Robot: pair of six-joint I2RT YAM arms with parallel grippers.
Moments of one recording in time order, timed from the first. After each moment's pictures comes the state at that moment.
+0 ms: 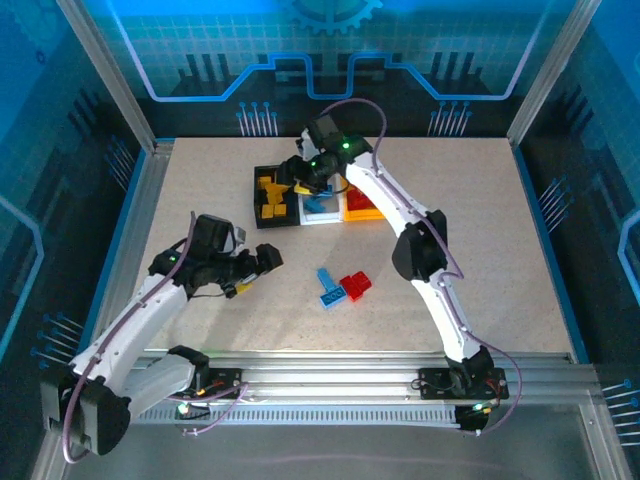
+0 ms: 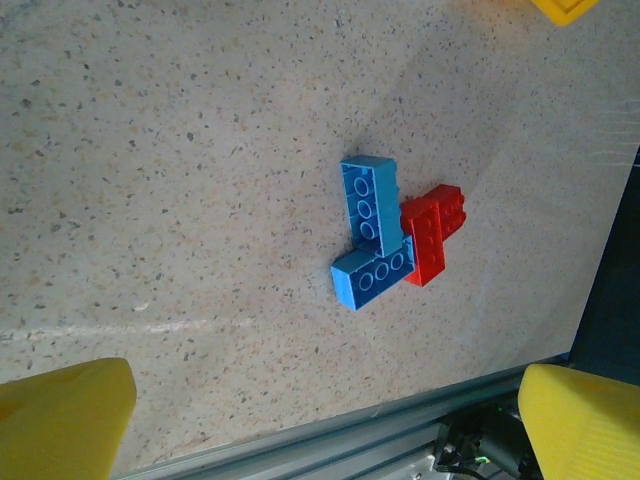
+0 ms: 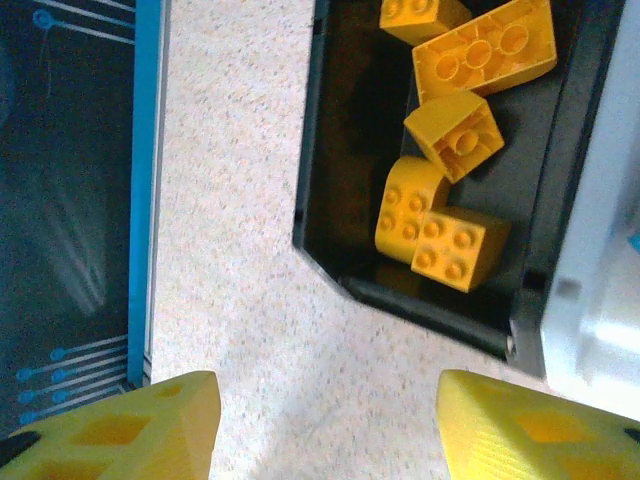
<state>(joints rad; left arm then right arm) -0.30 1.02 0.81 -0.78 0.42 -0.82 0.57 2.45 2.55 -1.02 -0.49 0.62</state>
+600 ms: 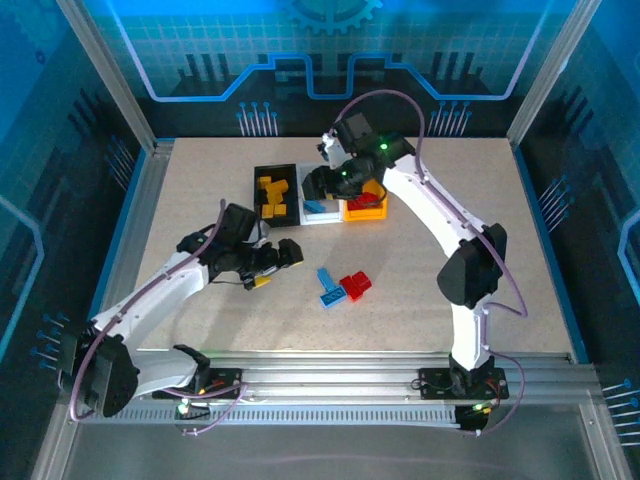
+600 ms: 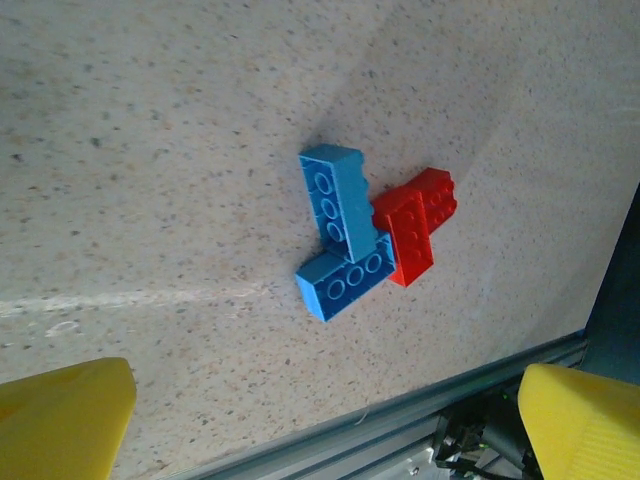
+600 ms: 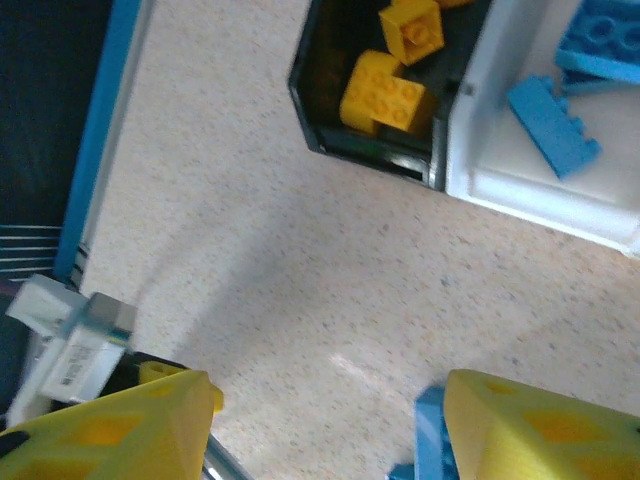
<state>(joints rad) -0.43 1.23 0.90 -0.70 0.41 -0.85 0.57 1.97 2.05 -1.09 -0.39 0.37</state>
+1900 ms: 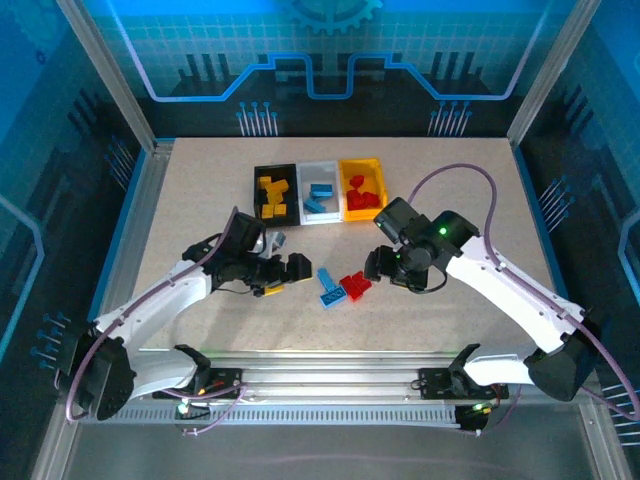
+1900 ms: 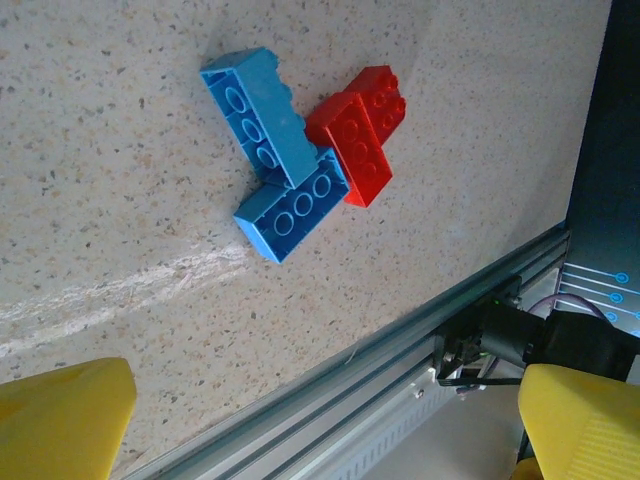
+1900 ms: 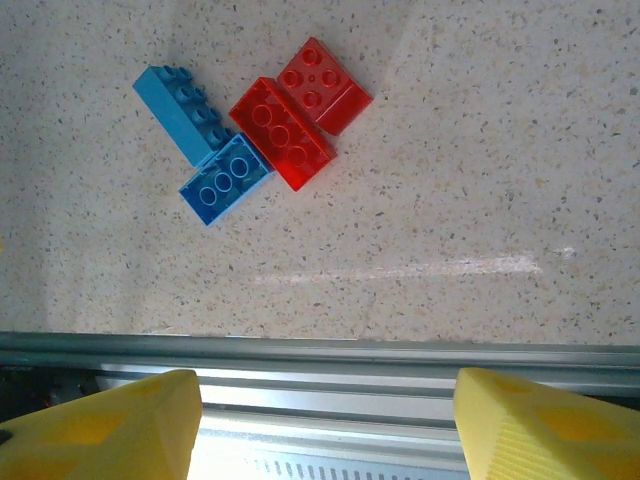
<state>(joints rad) -0.47 1.19 0.81 -0.61 0.56 -0.73 0.72 1.28 1.28 -1.29 -0.07 0.94</state>
